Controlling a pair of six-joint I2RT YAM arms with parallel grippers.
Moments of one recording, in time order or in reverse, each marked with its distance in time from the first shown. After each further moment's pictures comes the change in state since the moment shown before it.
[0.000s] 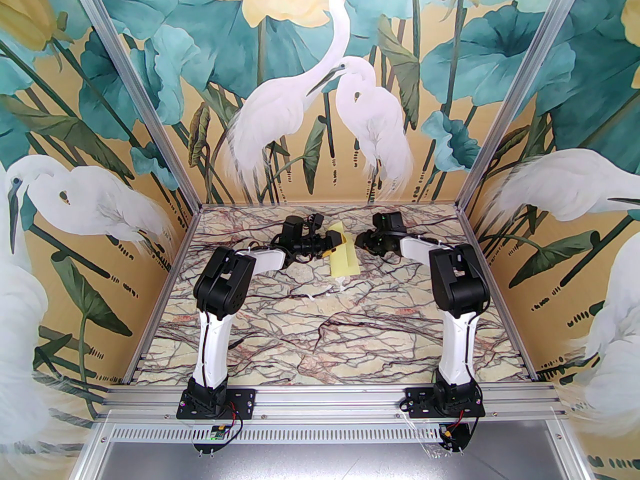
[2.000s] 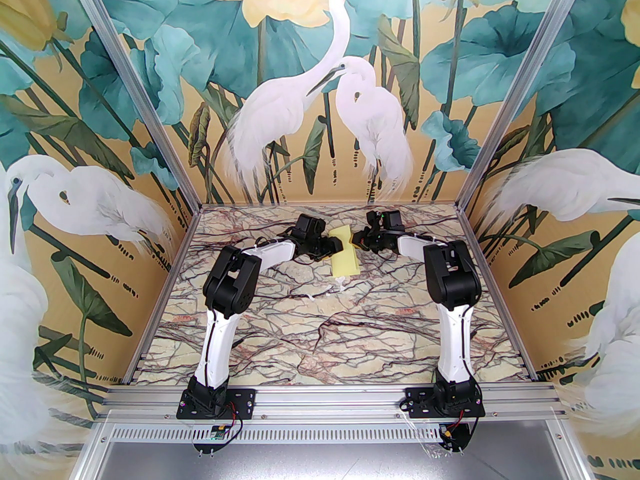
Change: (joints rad) left arm -0.053 0.053 0.229 -0.571 -0.338 0.149; right arm -0.009 0.105 0.107 0.005 -0.155 -0.002
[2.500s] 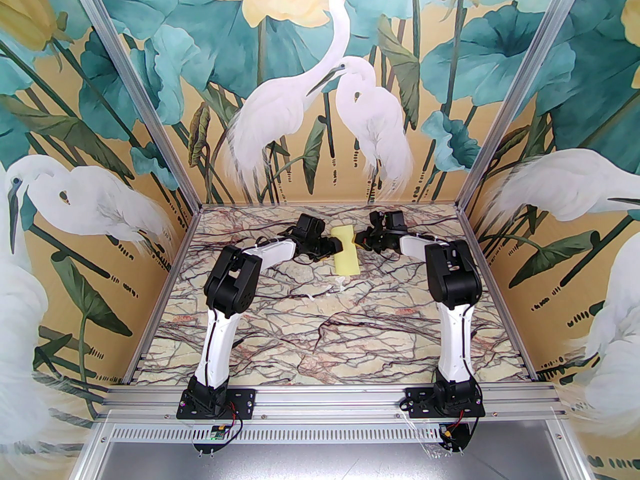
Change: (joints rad) left arm -0.005 0.026 0.048 -0.033 -0.026 0.018; right arm -0.013 0.011 0.000 0.000 0.000 0.000
